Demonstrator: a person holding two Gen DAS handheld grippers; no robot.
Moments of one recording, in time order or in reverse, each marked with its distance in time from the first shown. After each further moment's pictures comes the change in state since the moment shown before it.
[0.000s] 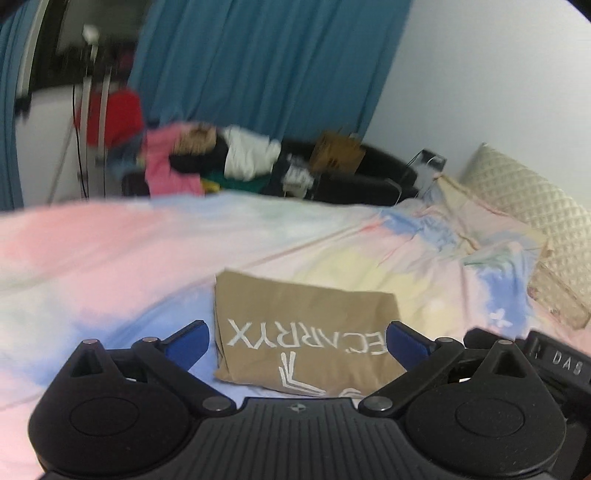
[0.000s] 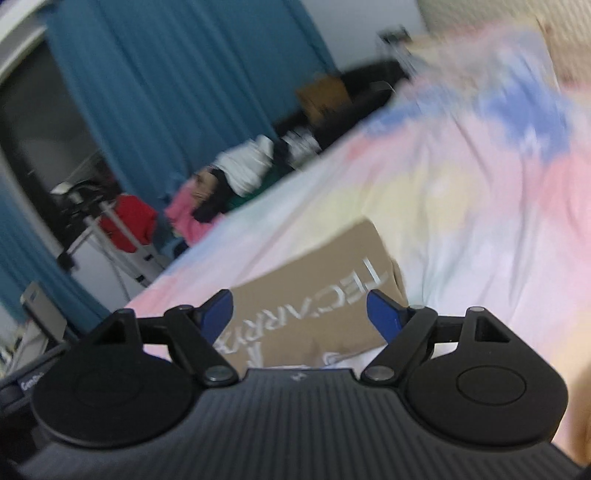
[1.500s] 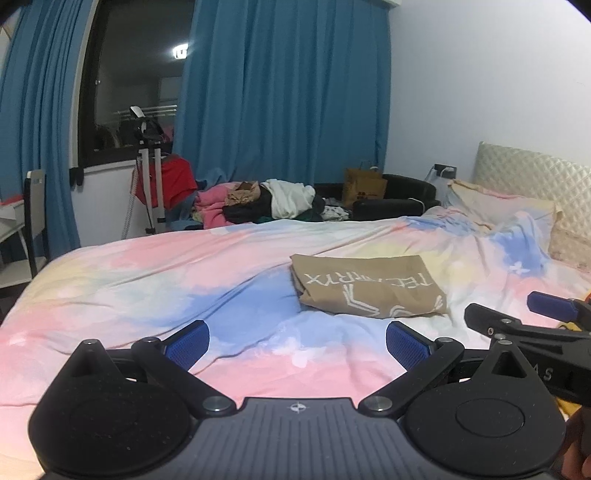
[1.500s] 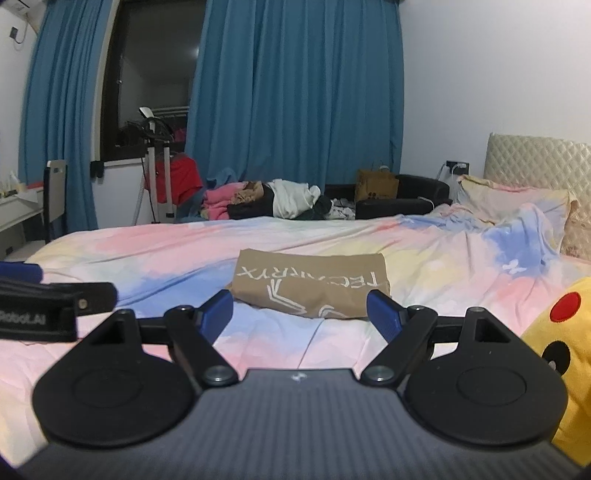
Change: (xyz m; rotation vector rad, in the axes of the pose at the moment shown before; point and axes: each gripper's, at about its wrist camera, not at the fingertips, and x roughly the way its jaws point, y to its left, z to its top) left arm -0.202 0.016 -0.167 0.135 -0.175 0.178; right arm -0.131 0.045 -0.153 -0.510 -0.208 -0.030
